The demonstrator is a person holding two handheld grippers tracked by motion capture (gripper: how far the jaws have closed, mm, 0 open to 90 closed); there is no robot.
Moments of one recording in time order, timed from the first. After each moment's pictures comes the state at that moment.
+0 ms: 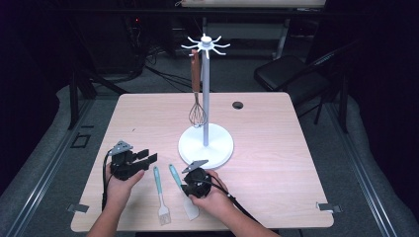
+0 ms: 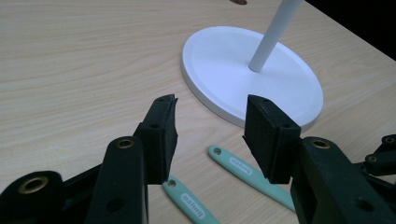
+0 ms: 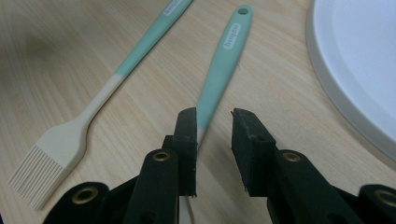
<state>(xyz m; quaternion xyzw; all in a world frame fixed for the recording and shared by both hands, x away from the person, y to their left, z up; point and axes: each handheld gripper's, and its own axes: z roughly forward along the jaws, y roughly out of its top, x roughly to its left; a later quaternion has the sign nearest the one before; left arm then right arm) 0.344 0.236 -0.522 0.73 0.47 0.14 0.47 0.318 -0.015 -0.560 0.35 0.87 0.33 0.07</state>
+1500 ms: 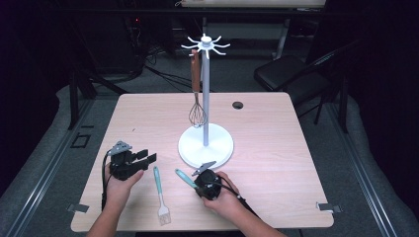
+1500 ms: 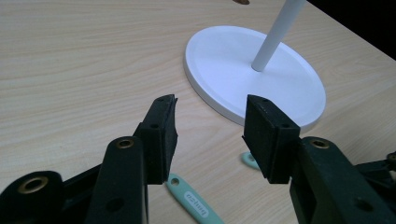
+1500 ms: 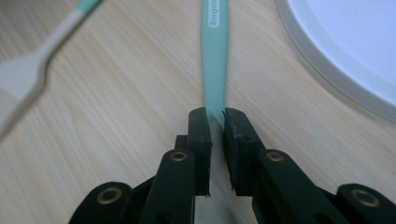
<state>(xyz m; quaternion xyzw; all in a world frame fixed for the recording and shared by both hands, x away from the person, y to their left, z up) 0.345 0.241 -0.523 0.73 0.48 0.14 0.47 0.314 -0.052 -0.562 0.35 0.89 0.28 0.08</state>
